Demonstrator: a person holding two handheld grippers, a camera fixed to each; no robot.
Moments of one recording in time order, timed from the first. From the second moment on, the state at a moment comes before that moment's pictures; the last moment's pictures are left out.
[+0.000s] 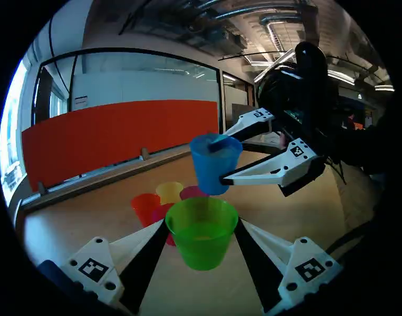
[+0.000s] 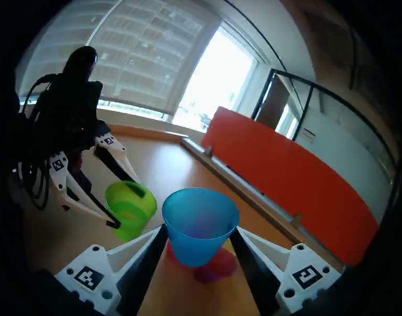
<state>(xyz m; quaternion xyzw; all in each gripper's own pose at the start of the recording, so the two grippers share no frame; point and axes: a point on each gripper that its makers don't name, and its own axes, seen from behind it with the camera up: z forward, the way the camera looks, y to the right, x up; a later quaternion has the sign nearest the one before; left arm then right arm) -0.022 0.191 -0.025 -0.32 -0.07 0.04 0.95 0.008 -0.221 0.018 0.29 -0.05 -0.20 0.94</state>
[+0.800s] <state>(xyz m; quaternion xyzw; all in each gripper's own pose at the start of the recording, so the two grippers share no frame) -0.055 0.182 -0.005 -0.30 -0.11 0.05 0.95 -0.067 -0.168 0.032 0.25 -0.16 -0.14 0.94</state>
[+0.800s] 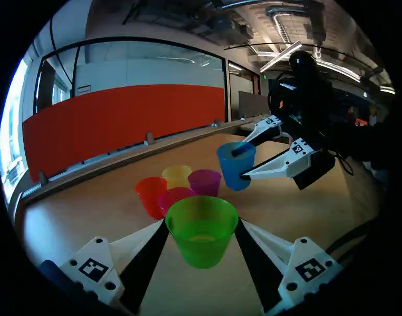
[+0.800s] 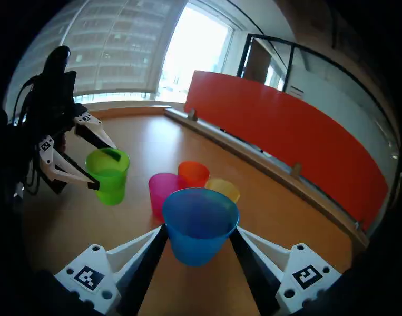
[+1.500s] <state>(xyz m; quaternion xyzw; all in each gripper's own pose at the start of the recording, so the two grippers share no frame) -0.092 0.177 0.005 -0.30 -0.15 0.06 0.94 -0.121 -0.167 0.023 0.28 -0.22 -0.12 0.93</state>
